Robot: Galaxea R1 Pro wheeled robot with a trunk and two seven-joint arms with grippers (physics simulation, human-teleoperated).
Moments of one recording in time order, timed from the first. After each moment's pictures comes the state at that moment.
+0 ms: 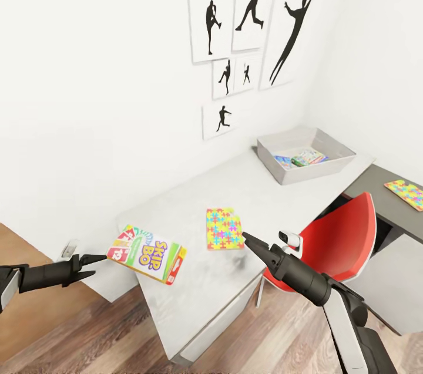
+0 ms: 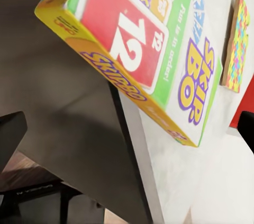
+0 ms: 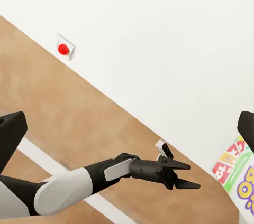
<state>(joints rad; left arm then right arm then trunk) -0.76 0.50 0.30 -0.41 0.03 0.82 -1.18 -0.24 0.03 -0.12 -1.58 -0.64 0.68 1.08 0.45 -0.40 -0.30</state>
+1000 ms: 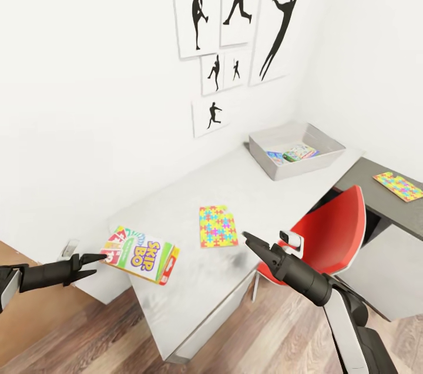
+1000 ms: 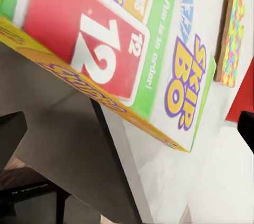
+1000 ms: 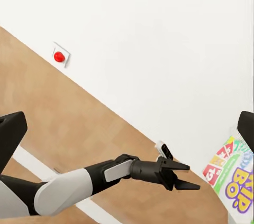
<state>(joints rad) -0.76 0.50 0.30 -0.41 0.03 0.82 -1.21 -0.24 0.03 -0.12 -1.58 -0.64 0.66 1.09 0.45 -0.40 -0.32</state>
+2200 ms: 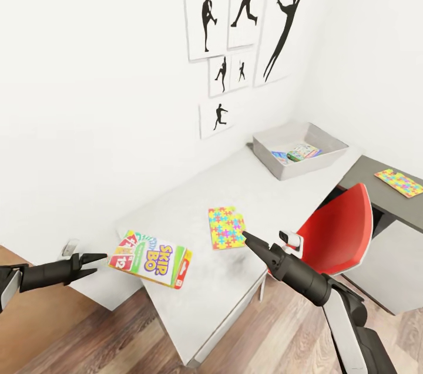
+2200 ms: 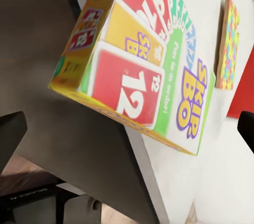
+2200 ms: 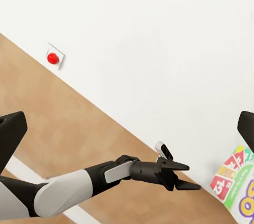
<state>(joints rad) -0.76 0.50 0.30 -0.41 0.03 0.80 -1.23 -0.24 0.04 -0.12 -1.58 -0.64 0.66 1.08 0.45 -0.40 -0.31</state>
